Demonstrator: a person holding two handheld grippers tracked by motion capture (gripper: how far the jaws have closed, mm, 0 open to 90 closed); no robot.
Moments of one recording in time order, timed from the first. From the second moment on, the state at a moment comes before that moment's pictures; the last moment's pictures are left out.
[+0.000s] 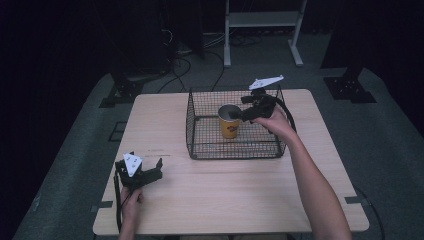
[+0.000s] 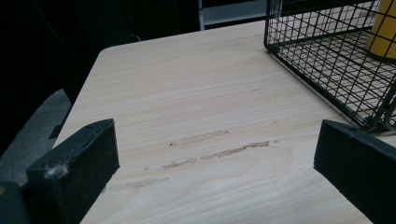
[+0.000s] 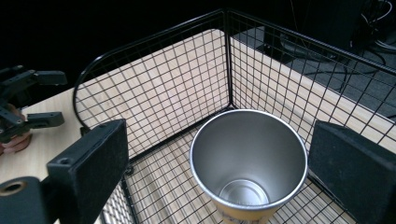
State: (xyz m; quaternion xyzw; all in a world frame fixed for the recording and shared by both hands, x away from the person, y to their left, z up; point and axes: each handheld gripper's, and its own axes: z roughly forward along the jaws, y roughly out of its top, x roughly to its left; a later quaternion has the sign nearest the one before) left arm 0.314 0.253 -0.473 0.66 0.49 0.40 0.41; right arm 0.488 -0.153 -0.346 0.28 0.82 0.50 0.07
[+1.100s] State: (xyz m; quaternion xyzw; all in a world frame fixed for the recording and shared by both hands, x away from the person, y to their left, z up) left arm 0.314 0.253 -0.473 0.66 0.49 0.40 0.41; right arm 0.430 -0.194 -0.340 0.27 0.80 0.52 0.06
